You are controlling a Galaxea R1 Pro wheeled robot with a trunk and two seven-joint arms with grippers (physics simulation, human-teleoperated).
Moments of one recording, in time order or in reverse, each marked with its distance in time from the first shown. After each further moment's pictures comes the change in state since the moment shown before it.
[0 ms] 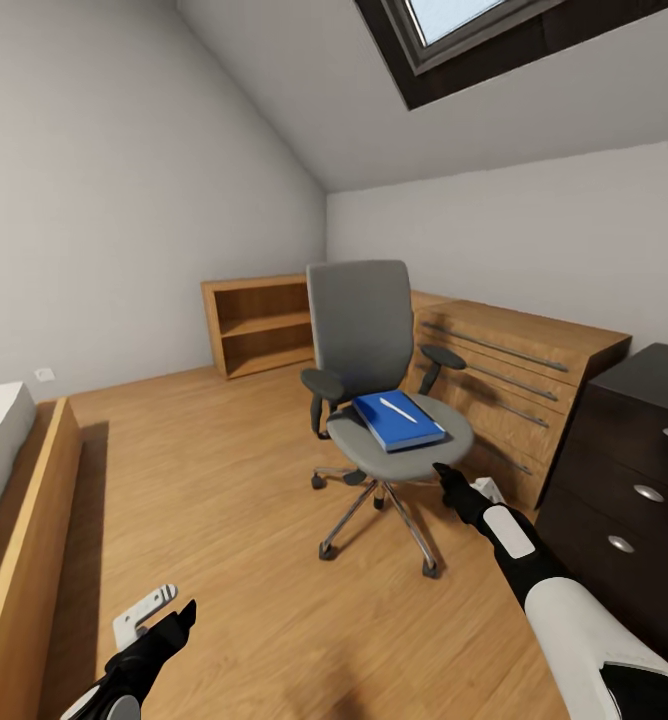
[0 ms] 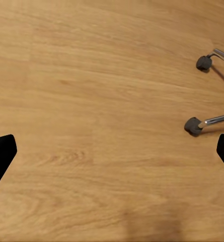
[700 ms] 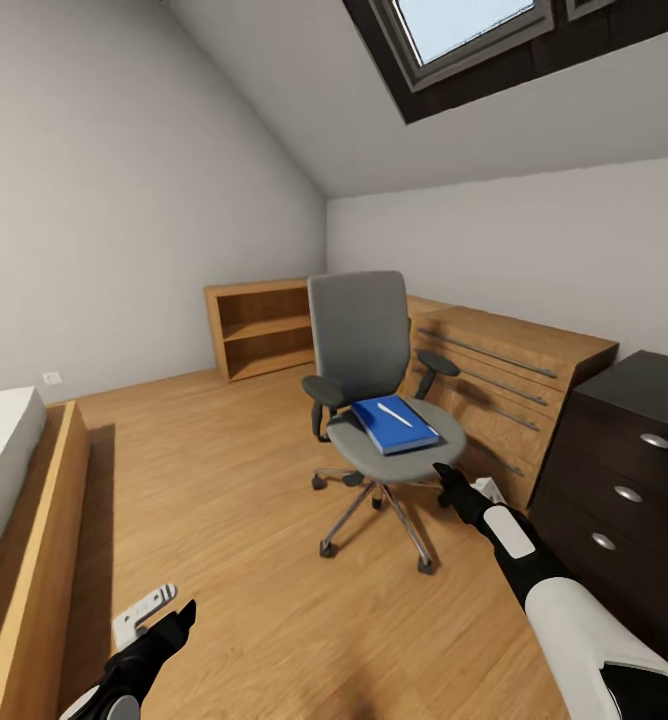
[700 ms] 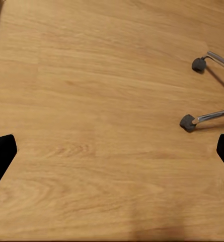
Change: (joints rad) left arm 0.000 0.001 0.001 -0.001 -0.003 0.000 -0.001; right arm 0.000 -0.001 0.000 0.001 0.000 0.000 0.000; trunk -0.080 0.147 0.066
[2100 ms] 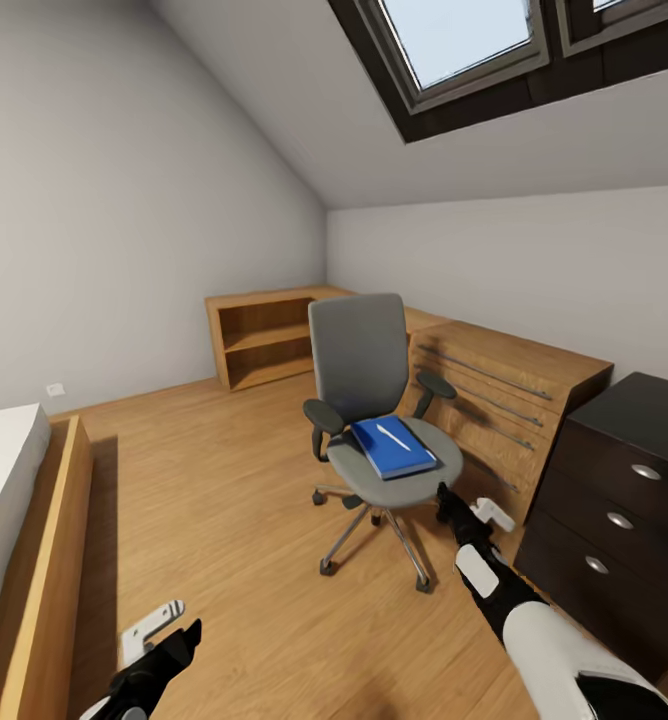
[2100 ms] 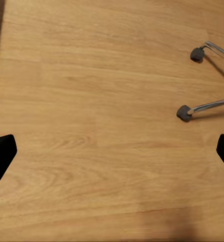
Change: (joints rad) left arm 0.000 0.001 -0.022 0.076 -0.015 0.001 -0.001; right arm 0.032 0.072 -0.002 0.176 0.340 -0.527 -0.003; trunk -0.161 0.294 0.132
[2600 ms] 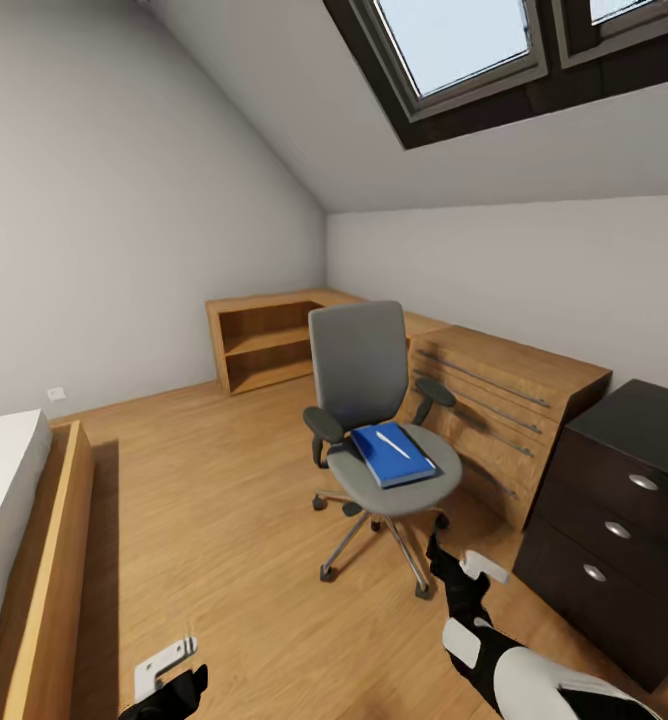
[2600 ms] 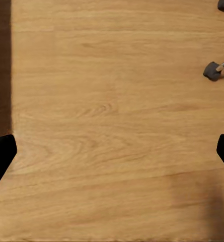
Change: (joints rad) left arm 0.000 0.000 -0.038 0.162 -0.080 -0.003 -0.001; right arm 0.035 0.038 0.006 0.324 0.217 -0.341 -0.004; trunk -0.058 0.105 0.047
